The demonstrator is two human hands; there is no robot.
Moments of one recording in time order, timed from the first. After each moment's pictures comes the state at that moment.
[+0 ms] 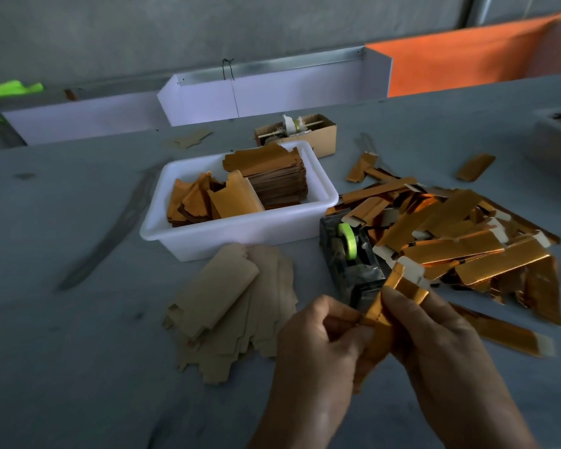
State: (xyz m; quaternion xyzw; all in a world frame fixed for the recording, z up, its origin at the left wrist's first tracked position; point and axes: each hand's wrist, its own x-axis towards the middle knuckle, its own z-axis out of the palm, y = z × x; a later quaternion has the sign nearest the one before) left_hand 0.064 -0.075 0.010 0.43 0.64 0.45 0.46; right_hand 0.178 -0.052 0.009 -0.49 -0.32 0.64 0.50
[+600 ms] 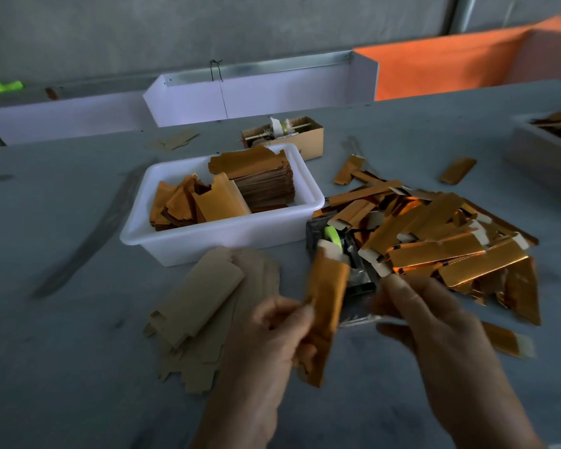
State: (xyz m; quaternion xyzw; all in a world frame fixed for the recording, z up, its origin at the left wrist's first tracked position) left_hand 0.039 -0.066 0.008 0.31 0.60 0.53 0.51; right_hand 0.197 -0.042 0.010 -0.54 -0.43 0.55 0.47
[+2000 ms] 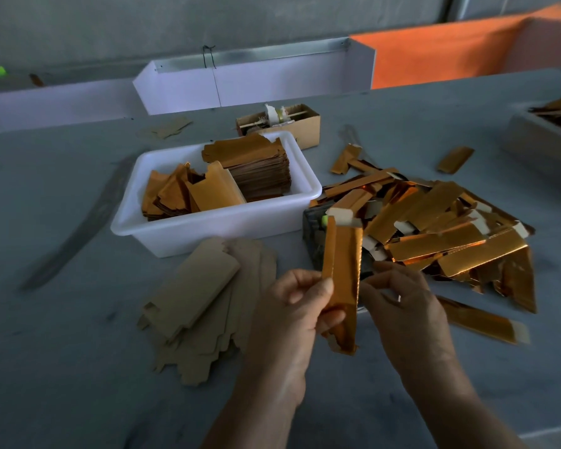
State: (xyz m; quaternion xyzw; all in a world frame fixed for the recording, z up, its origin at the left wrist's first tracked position) left_hand 0.057 -0.047 -0.006 0.30 0.54 0.57 0.55; right_hand 0.180 -0.019 -0.030 -0.63 -0.58 0.31 0.42
